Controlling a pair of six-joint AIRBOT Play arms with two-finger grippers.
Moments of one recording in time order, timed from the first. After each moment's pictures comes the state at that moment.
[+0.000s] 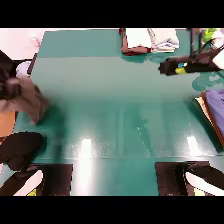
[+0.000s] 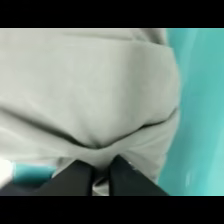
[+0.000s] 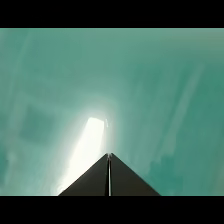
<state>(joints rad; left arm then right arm) 0.15 -0.91 1.24 1.64 -1.35 -1.58 0.18 -1.11 1.37 -1.28 1.04 1.52</state>
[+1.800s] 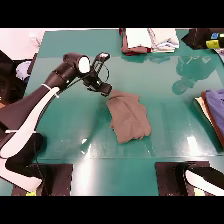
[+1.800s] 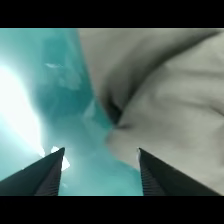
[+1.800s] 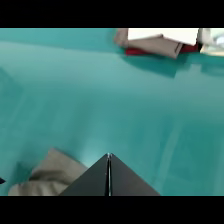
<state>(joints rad) -0.55 -1.68 1.66 1.35 -1.21 -1.61 0.06 -1.11 1.60 -1.28 1.14 1.52</state>
